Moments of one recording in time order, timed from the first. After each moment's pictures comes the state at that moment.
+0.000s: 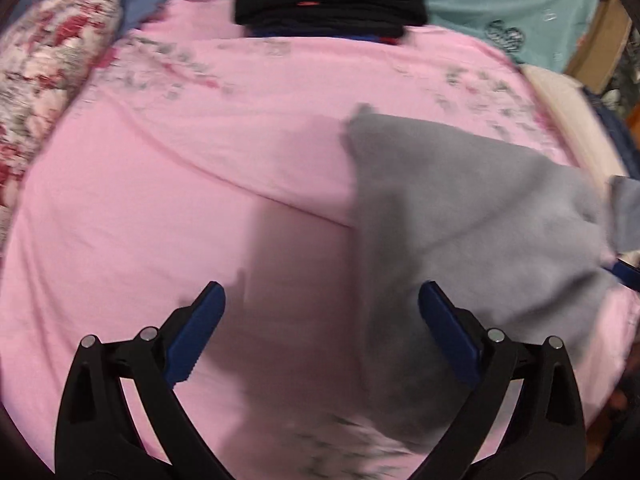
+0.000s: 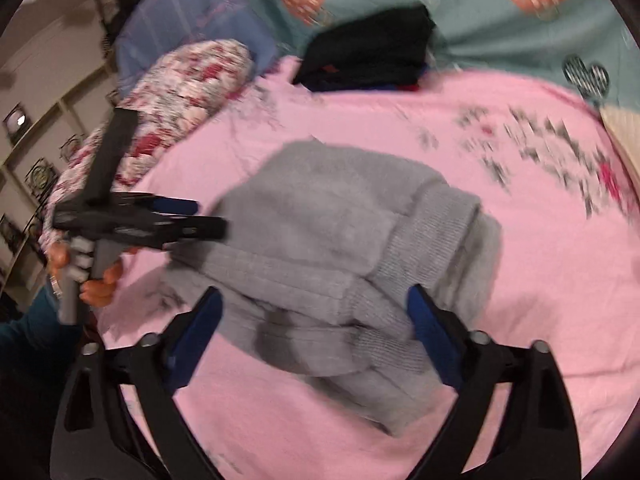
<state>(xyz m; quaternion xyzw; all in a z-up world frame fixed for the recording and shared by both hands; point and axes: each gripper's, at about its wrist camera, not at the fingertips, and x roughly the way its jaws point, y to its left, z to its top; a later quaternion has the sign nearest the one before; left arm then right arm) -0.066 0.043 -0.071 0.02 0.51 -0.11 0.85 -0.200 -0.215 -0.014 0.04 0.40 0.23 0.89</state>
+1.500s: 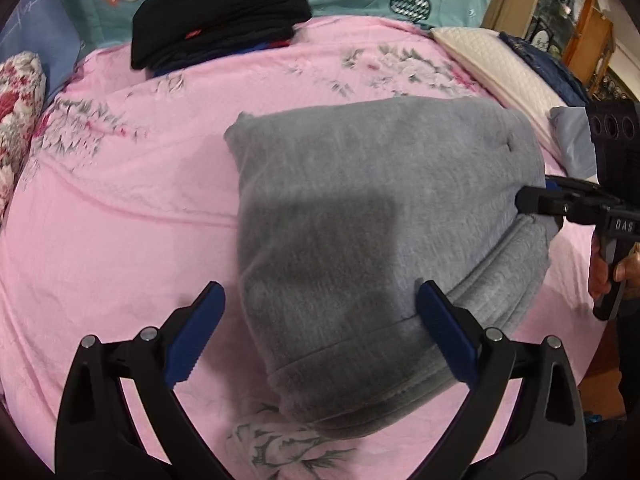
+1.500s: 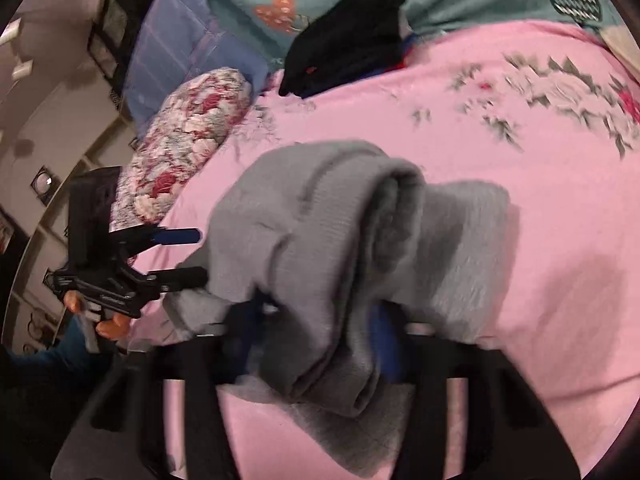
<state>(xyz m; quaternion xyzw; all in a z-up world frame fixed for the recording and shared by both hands) -0.108 -0.014 -0.046 0.09 0.46 -0.27 0.84 -0.165 -0.275 -0.050 0.17 0.40 0.27 0.86</state>
